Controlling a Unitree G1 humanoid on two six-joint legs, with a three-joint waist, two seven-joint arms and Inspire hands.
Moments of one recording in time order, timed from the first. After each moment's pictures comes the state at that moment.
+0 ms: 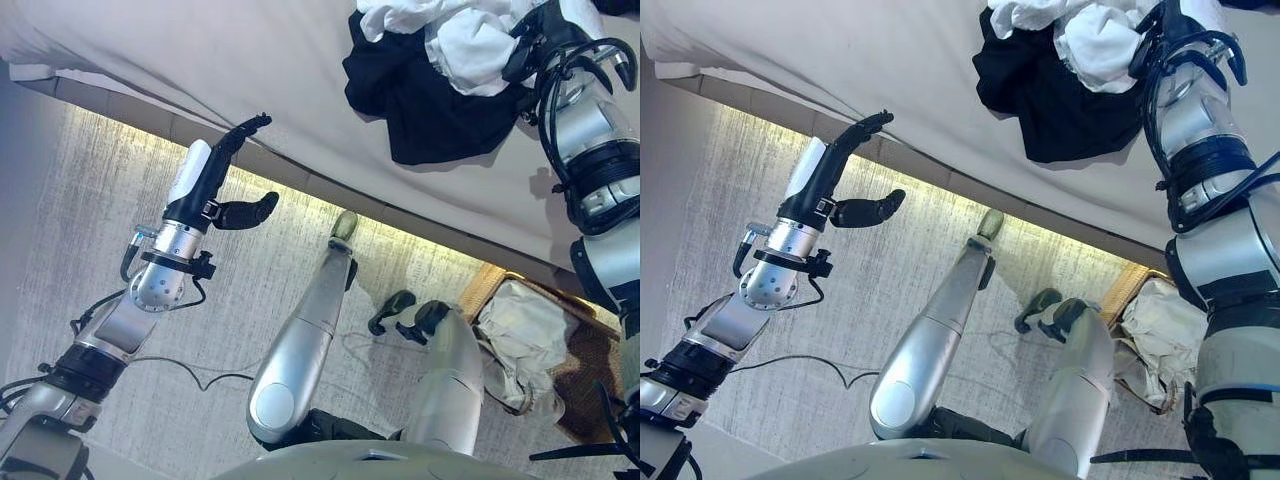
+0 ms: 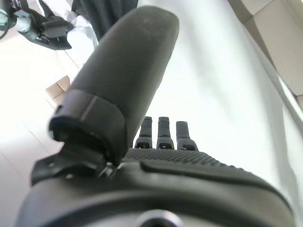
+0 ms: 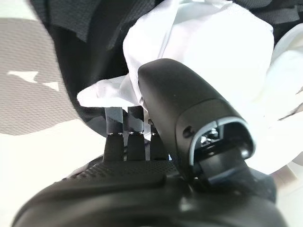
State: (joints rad) left arm -0.25 0.80 -0.32 0.06 -0.02 -0.38 0.29; right arm -1.35 -0.76 0.64 1.02 -0.06 0.26 -0.15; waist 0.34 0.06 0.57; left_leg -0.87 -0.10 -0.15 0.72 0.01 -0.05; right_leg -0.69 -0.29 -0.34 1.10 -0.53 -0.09
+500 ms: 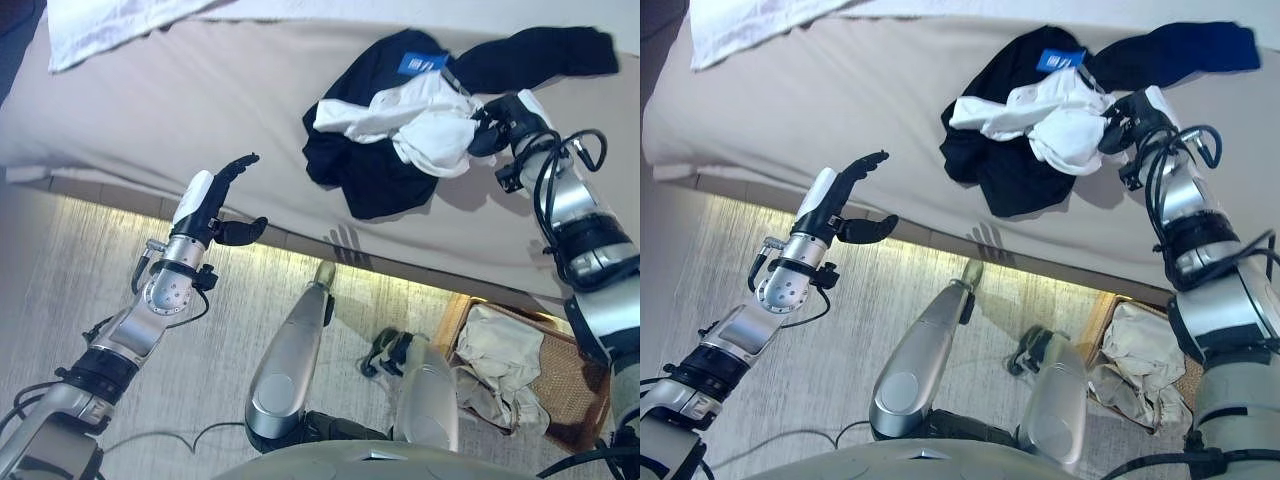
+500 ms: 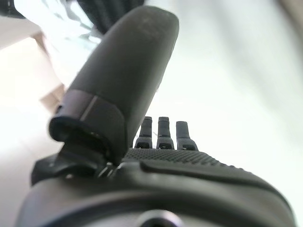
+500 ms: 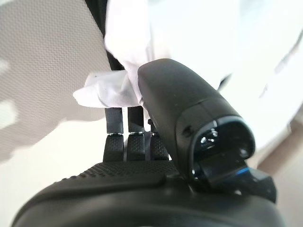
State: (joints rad) left arm -0.25 0.74 -0.35 0.18 -0.01 -0.24 0.25; right arm -0.92 -0.78 0.39 0.76 0.14 0.17 -0.06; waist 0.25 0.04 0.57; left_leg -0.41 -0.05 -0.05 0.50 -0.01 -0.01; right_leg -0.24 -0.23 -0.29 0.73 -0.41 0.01
